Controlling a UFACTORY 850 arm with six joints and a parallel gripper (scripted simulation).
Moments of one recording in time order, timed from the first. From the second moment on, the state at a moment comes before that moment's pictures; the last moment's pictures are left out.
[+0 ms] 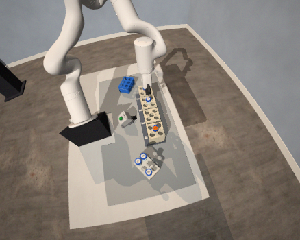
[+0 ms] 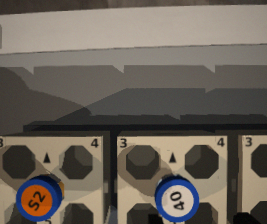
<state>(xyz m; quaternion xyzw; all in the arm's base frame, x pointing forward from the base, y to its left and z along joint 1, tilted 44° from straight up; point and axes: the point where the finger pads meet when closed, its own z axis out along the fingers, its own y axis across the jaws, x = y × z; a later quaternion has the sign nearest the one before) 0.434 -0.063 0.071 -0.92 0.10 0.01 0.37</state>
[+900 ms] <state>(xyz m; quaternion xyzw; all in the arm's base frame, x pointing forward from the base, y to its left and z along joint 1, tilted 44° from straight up) 0.433 -0.086 0.095 -0.92 0.10 0.01 0.37</state>
